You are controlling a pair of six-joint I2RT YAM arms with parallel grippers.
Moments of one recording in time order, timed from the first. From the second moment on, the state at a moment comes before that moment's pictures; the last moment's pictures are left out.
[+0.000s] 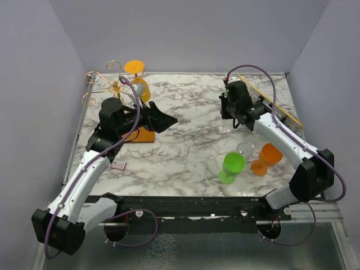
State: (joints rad) left arm -0.36 1.00 0.95 -0.08 0.66 -0.52; right arm 0.49 1.52 1.30 -0.52 0.26 0.20
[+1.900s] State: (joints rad) left arm -0.75 1.52 1.44 0.29 -0.03 -1.38; right arm 0.49 0.80 0.73 0.69 -0.05 0.63
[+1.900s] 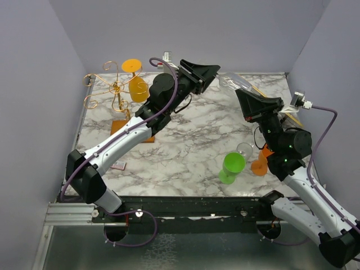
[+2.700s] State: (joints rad) left arm -0.74 1.55 1.49 0.29 -0.03 -1.15; right arm 0.49 0.69 0.72 0.46 0.00 0.66
